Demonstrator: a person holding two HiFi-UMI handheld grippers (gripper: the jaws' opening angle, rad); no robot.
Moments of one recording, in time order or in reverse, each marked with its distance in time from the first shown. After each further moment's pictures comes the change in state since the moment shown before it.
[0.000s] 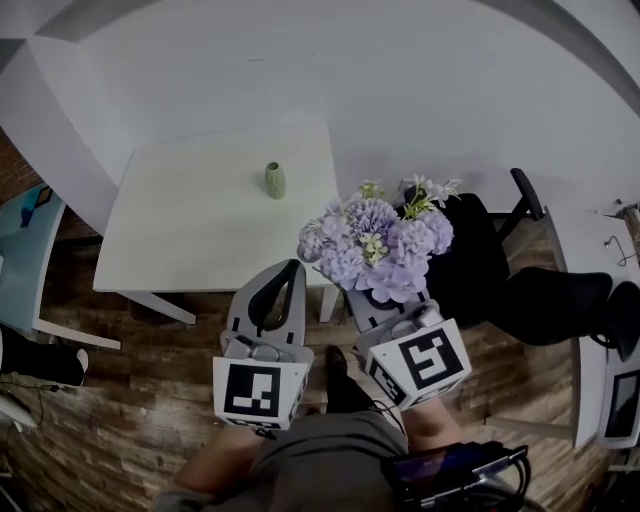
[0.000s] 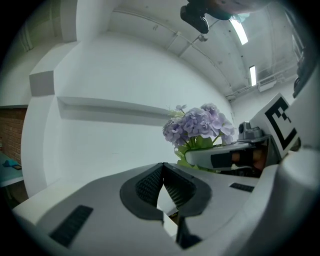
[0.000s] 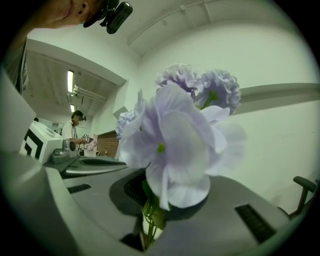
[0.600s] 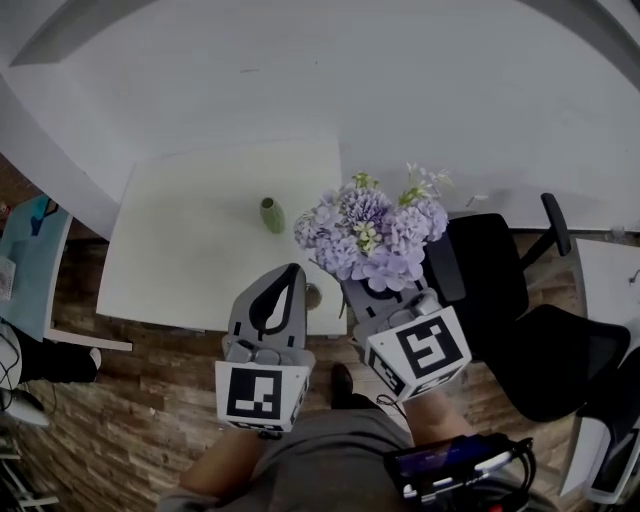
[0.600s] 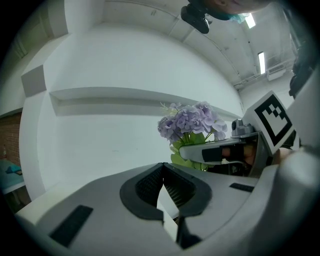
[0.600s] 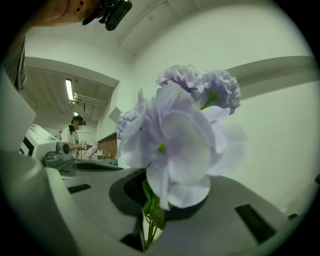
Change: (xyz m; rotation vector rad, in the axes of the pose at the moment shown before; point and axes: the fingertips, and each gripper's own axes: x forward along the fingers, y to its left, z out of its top) left arm -0.008 -0.007 -0.008 0.008 0.041 -0.028; right arm 0.001 0.000 -0.002 0.019 0.006 -0.014
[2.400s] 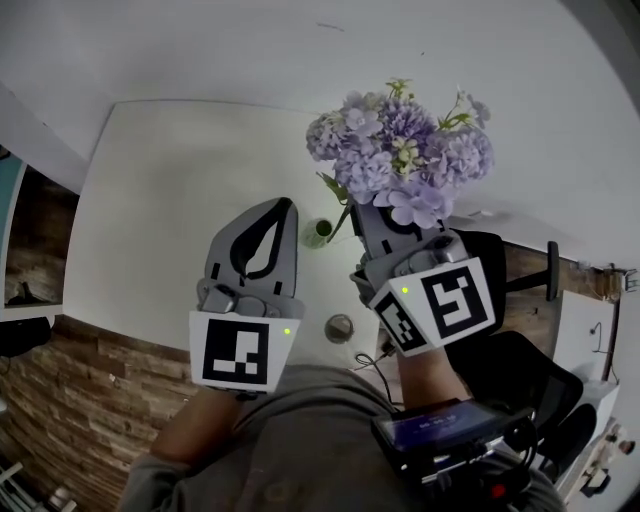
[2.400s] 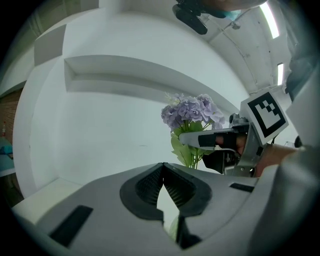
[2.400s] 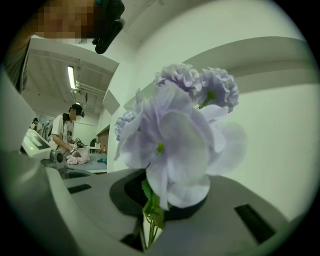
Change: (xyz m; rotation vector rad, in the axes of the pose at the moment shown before) left arm -0.001 0.016 0.018 -0.006 -0.097 -0.007; right arm 0.010 -0.001 0.053 -0.120 -0.143 -0.038
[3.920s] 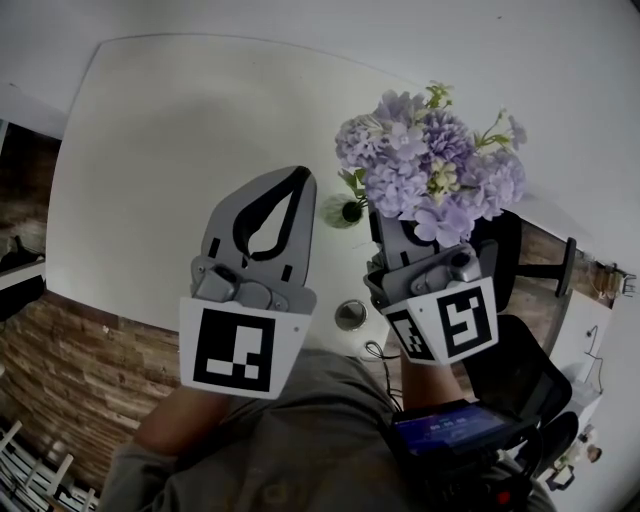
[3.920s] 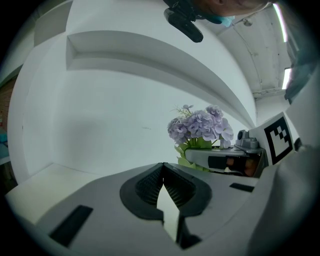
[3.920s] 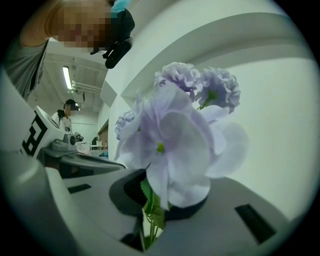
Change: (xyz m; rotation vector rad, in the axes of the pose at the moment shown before) left arm 0.008 0.001 -0.018 -0.009 0.084 -0.021; right arm -0.012 0.002 -0.052 0.044 0.023 0.028
